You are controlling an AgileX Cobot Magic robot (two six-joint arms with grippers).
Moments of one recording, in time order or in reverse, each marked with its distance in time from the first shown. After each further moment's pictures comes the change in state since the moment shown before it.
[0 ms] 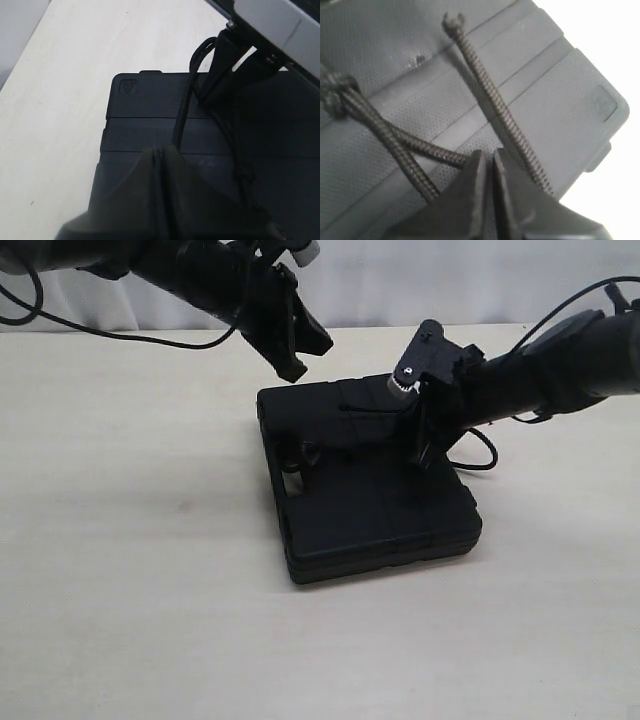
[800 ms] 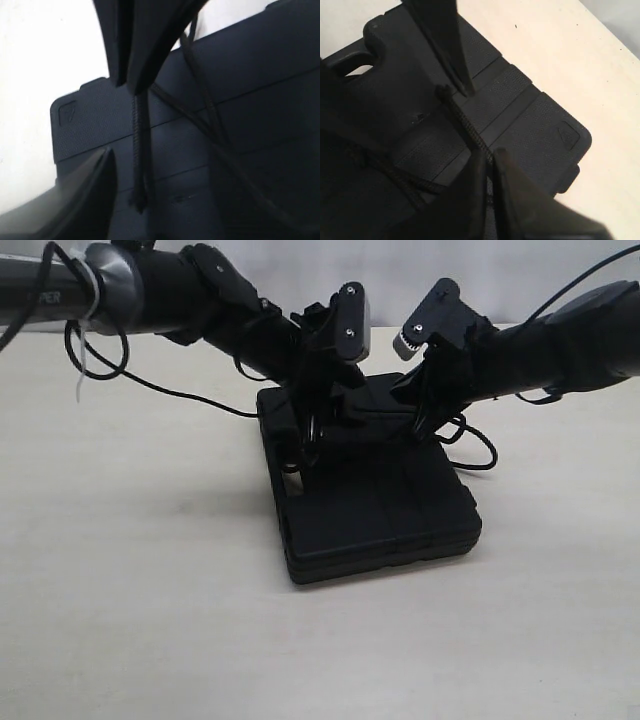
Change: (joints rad) left arm -0.105 0.142 0.003 -0.020 -0.121 0.386; right arm 0.000 -0.083 0.000 0.073 0.034 0.043
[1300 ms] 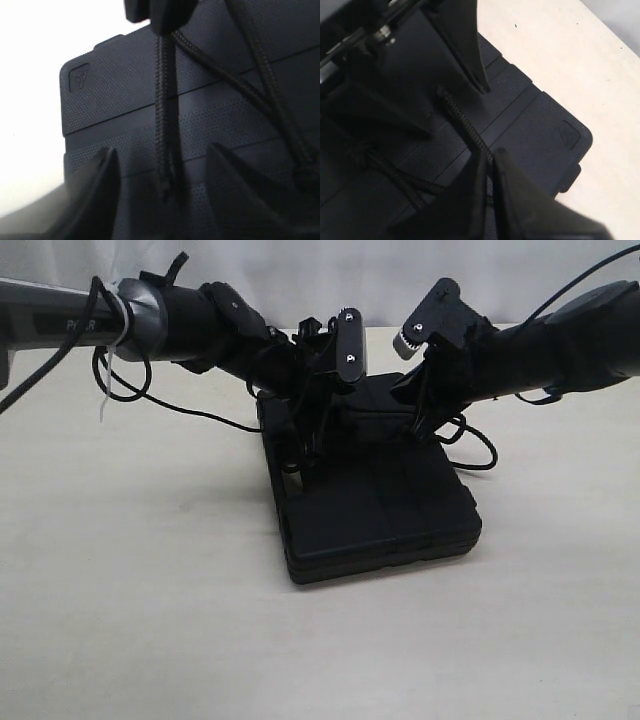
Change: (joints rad) left arm -0.006 0.075 0.000 -0.013 -0.146 0.051; right arm 0.000 0.000 0.000 0.000 0.000 0.012
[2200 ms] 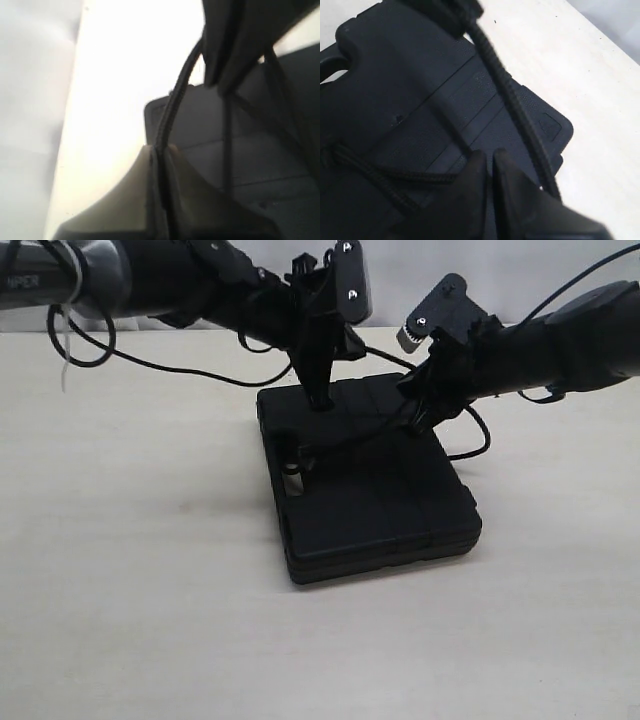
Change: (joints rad) left arm -0.004 -0.149 0.000 0.002 -0.028 -0.062; right arm 0.000 0.000 0.000 0.000 -0.052 0.044
